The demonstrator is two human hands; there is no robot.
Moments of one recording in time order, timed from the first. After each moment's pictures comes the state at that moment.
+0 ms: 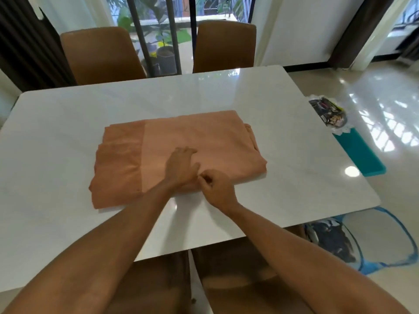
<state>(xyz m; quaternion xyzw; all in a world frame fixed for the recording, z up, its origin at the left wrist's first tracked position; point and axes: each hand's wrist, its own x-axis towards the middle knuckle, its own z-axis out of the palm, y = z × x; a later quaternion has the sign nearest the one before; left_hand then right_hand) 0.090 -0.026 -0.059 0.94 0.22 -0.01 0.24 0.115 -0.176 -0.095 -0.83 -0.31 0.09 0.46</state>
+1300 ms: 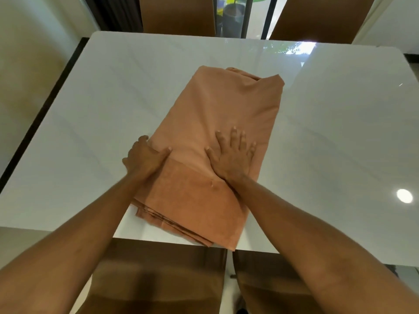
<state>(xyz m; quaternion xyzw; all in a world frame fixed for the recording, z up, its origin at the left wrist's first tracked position) -0.098 0.181 -0.124 0.79 0.56 0.03 0.25 0.083 0.015 -0.156 -0.91 -0.36 0.13 0.13</state>
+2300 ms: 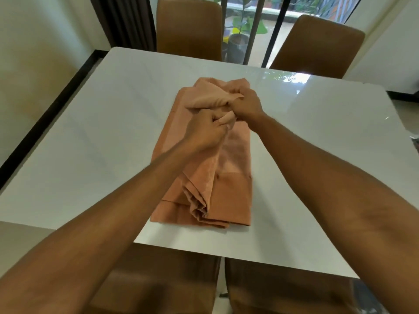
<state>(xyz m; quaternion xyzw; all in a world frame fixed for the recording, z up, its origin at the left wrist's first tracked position) 0.019 0.117 0.002 0.82 0.31 0.18 0.44 0.188 0.091 -0.014 -0.80 -0.34 0.20 0.45</state>
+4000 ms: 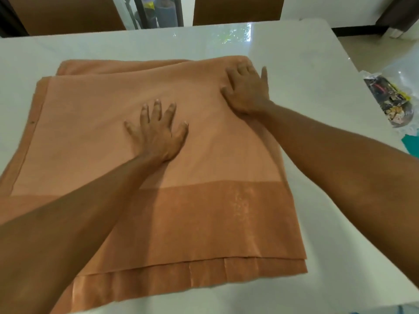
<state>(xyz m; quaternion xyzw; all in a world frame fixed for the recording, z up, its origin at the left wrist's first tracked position) 0.242 0.059 -0.170 0.93 0.36 0.03 0.08 0.471 -0.070 -0.139 -0.92 -0.38 0.02 0.04</state>
